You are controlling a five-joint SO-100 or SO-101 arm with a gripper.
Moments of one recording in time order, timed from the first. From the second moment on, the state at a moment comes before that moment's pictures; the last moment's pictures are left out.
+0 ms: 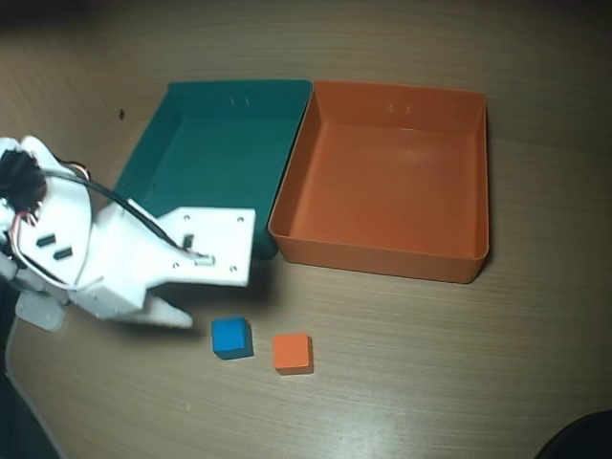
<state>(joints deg) 4.0 102.3 99.2 62.5 -107.1</state>
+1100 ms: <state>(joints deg) 6.4 79.9 90.4 57.8 -114.1</state>
